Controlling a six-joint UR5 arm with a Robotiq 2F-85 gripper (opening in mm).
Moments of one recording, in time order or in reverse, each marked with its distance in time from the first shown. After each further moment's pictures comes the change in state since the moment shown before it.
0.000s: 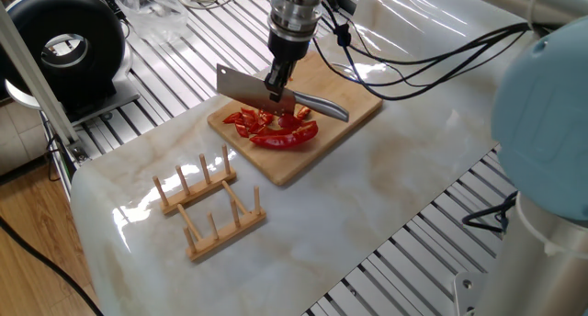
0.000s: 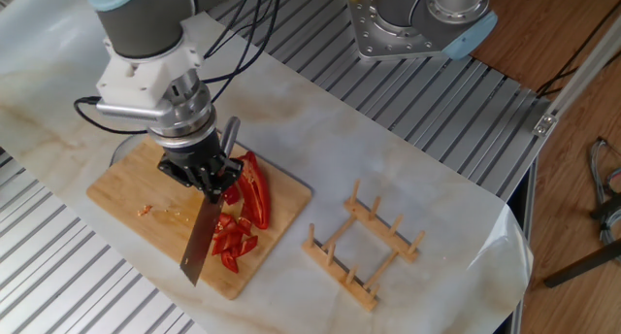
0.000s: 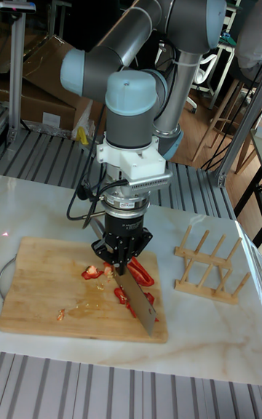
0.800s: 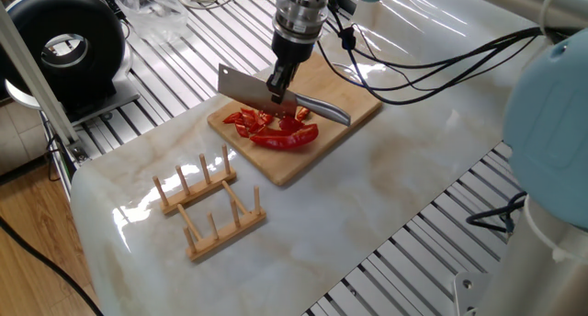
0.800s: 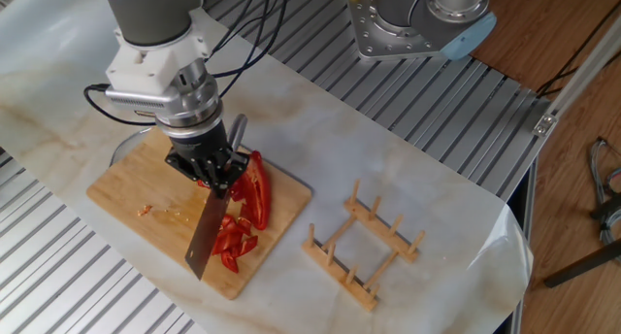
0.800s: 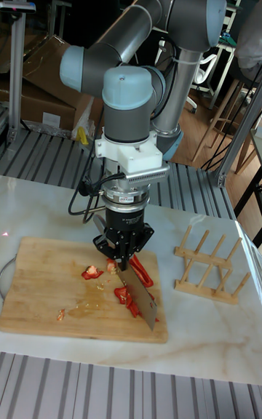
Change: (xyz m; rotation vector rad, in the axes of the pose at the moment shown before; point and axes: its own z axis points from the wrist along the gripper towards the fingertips) arm 0.005 0.010 -0.004 -0.025 -0.020 0.027
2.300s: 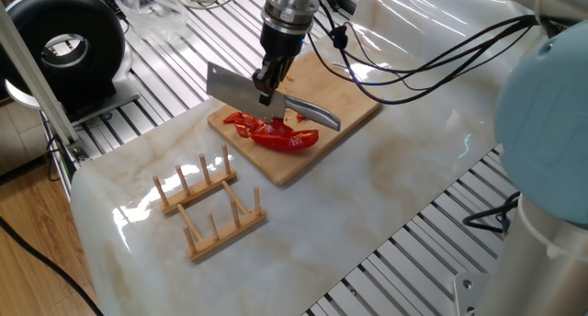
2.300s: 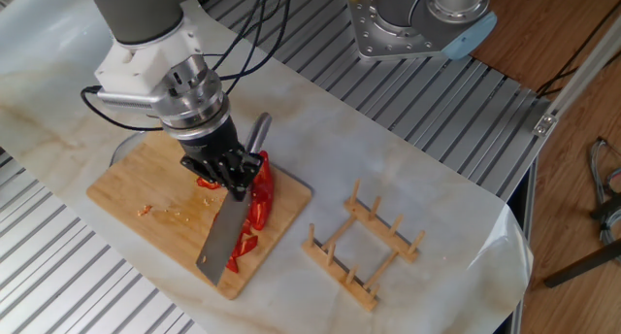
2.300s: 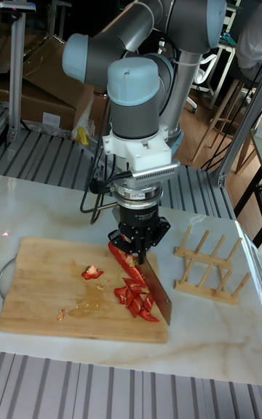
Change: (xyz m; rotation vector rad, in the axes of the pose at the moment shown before) arm -0.015 0.031 -0.016 -0.079 0.025 0.074
